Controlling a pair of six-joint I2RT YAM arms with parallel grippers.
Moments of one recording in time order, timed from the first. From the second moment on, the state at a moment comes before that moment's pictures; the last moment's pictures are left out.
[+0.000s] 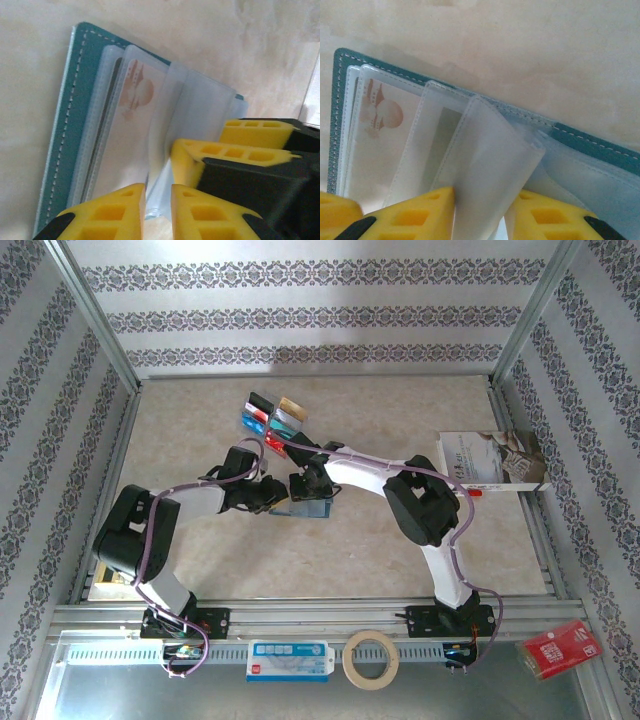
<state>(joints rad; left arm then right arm) -0.33 1.66 0.77 -0.06 0.51 -0.84 0.76 2.13 1.54 -0.67 -0.10 0.60</state>
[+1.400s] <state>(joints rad) -0.47 1.75 0.93 -0.03 0.60 -0.81 0.58 1.66 1.13 -0.23 -0.31 0.84</state>
